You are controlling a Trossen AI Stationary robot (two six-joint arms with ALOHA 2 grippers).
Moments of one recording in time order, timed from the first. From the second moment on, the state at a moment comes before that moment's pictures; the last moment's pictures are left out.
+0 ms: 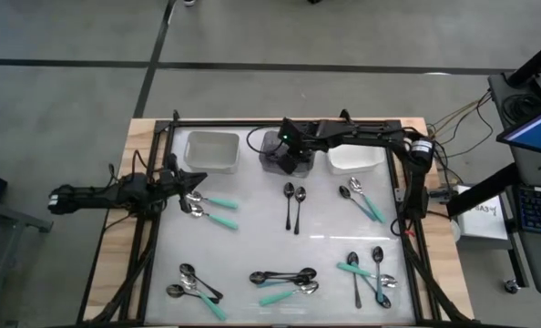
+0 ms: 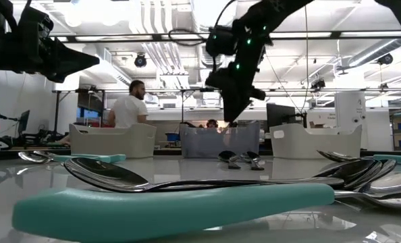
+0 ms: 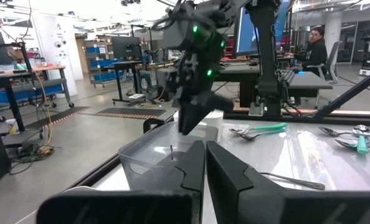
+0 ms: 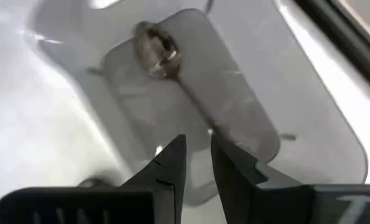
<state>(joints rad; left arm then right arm) -0.01 0.02 0.02 0.07 -0.36 0.09 -0.36 1.88 1.51 -0.78 0.12 0.33</state>
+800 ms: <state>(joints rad) -0.01 0.02 0.02 0.07 -0.36 0.09 0.05 1.86 1.43 -1.32 0.30 0.73</state>
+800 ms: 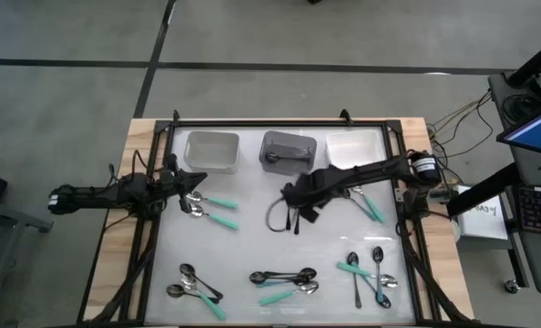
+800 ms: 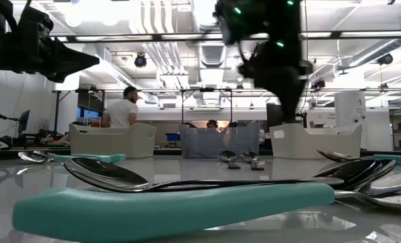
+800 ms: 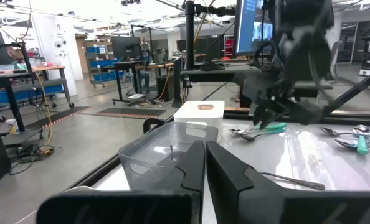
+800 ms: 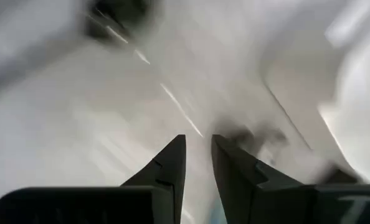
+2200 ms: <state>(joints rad) -0.01 0.02 0.02 0.07 -0.36 0.09 -0.04 1.40 0.69 -0.90 0.13 0.95</state>
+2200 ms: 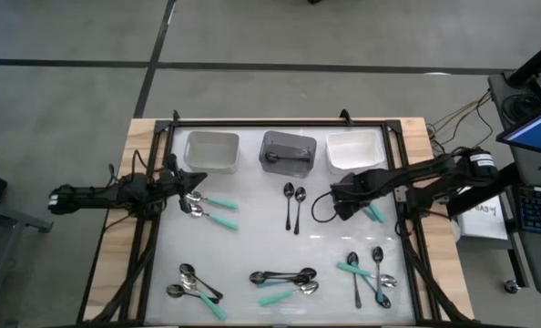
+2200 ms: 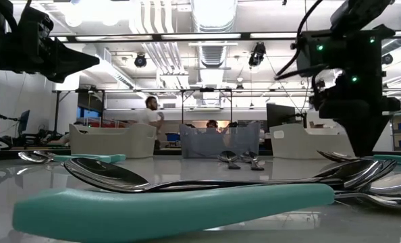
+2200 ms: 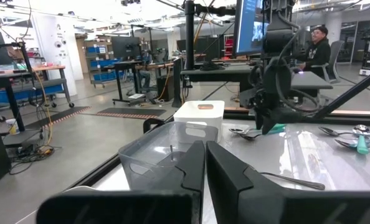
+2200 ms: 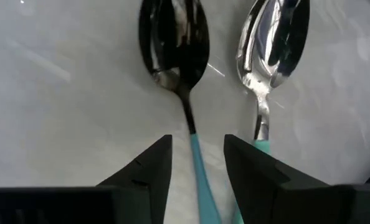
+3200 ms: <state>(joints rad) -0.01 0.02 0.02 0.07 -0.36 0.09 -0.20 1.49 0.69 -0.83 -0.01 0.68</state>
